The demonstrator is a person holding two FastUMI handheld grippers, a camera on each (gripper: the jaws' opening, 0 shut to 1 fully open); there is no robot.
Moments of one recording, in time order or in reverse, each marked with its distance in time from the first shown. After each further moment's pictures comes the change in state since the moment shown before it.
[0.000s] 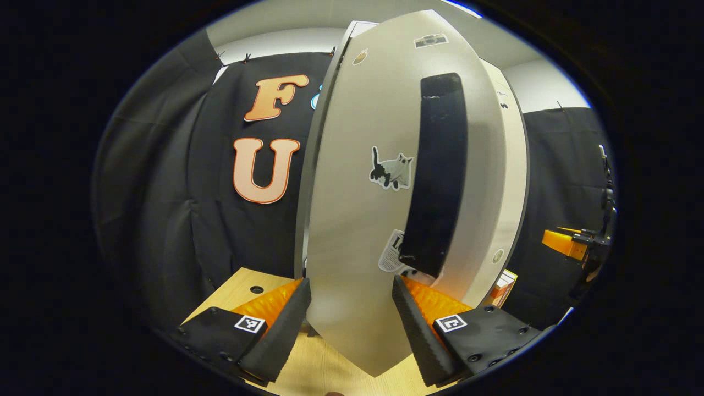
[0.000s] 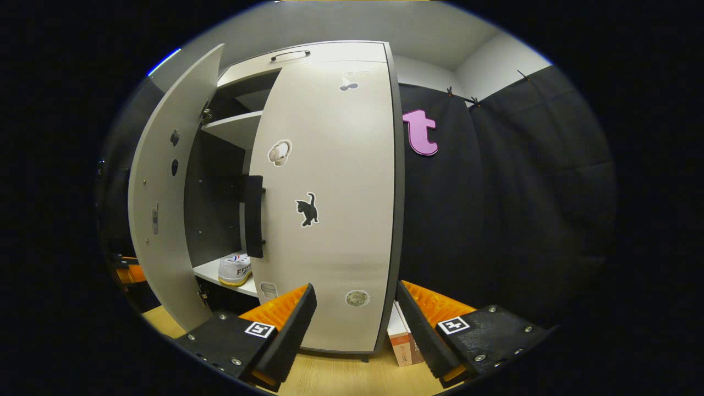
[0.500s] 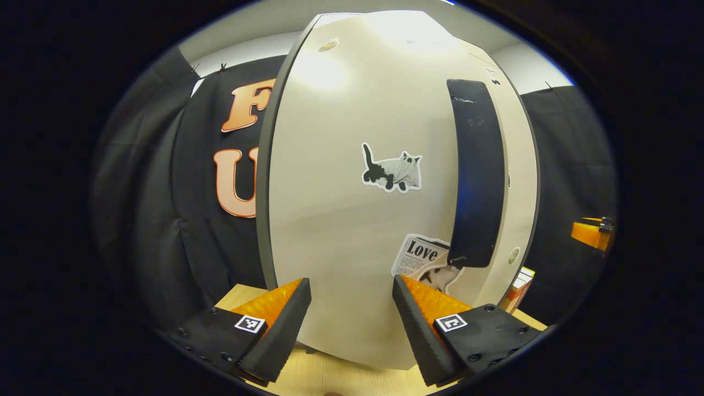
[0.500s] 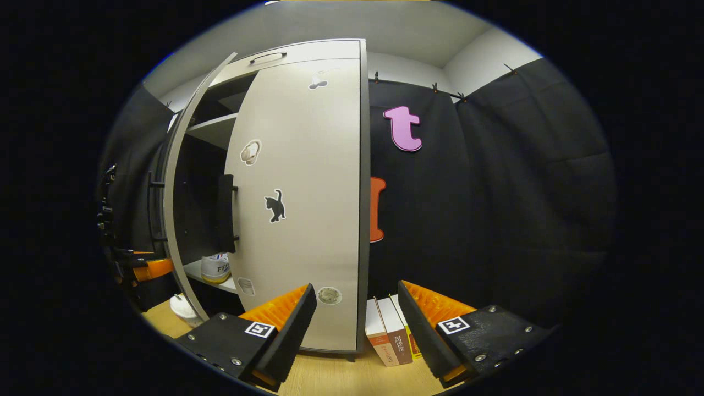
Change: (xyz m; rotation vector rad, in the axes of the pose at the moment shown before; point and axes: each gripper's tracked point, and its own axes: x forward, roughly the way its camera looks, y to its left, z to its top) left arm 0.069 -0.029 0.008 0.101 -0.023 0.009; right arm -0.001 -0.046 -0.007 0.021 0.007 -0.056
